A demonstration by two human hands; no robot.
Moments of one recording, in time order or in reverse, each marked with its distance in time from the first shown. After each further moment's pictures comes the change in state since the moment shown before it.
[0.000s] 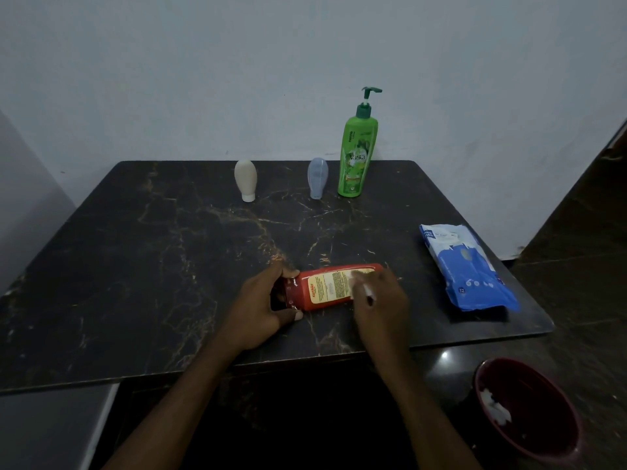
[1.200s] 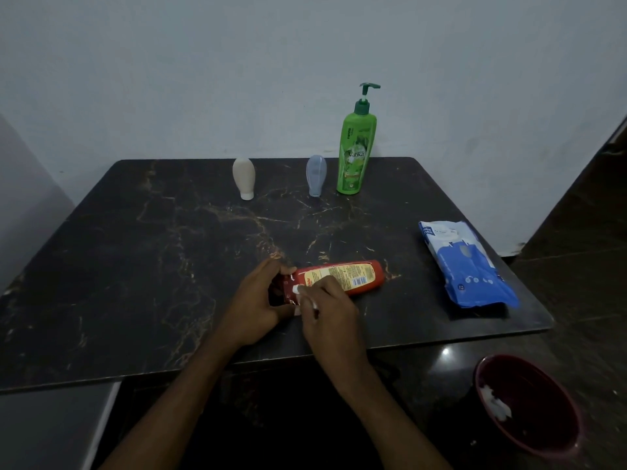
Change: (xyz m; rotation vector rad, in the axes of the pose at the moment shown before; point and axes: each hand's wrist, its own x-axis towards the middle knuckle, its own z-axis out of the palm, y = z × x) left_hand 0.004 -0.005 0.002 -0.037 0.044 0.052; right_hand -0.033 -0.040 0.036 -0.004 -0.103 -0.293
